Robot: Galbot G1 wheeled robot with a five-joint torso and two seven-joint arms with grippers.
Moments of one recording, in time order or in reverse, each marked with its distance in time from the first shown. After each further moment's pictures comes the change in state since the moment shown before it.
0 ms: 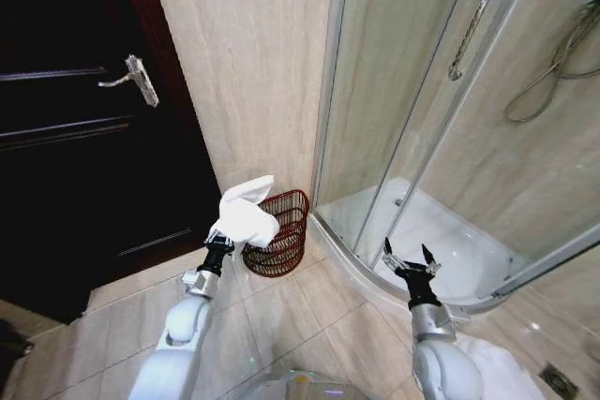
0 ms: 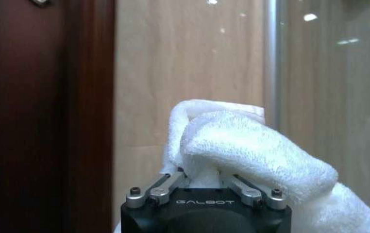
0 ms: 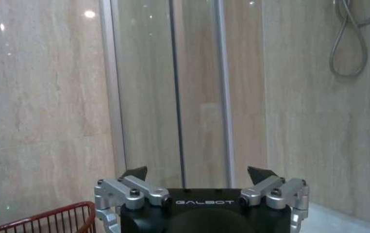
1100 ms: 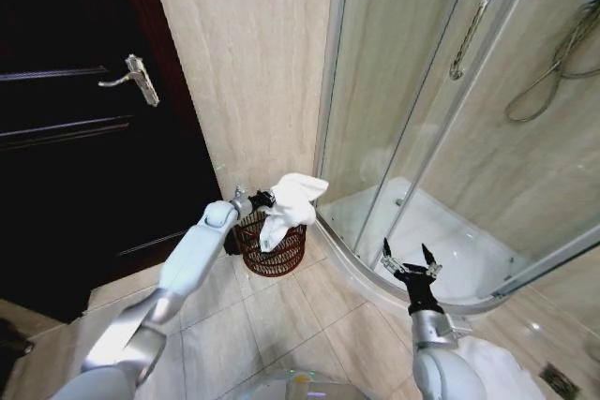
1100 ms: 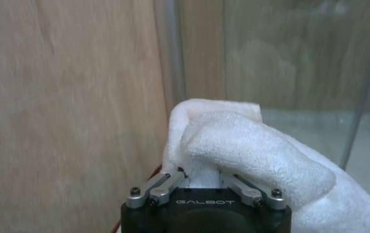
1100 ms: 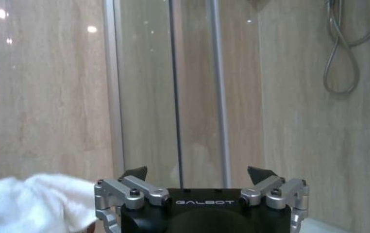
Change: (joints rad) left arm -0.879 0.167 0.550 0.764 -0.068 0.319 0.375; right arm -0.040 0.034 0.018 0.038 -0.012 0.064 -0.028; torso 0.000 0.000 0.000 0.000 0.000
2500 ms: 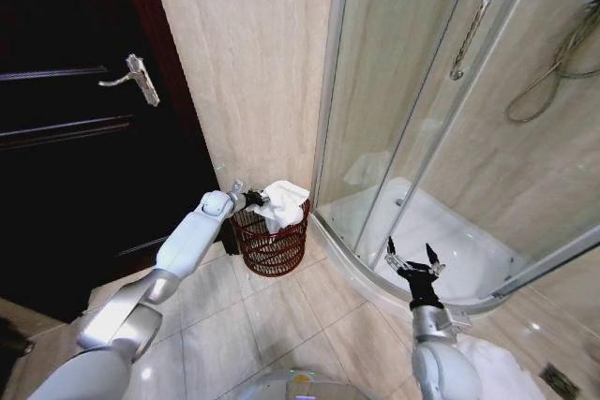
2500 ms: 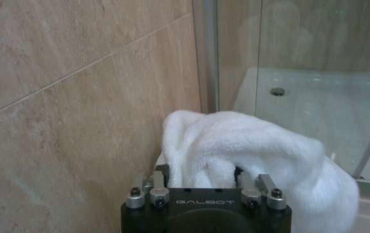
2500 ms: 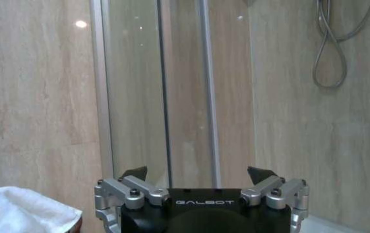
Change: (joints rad) left arm -0.022 0.054 -0.015 -0.014 0.063 0.153 0.005; right arm 0.026 0.003 0.004 -0.052 -0.005 0.010 0.024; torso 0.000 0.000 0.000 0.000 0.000
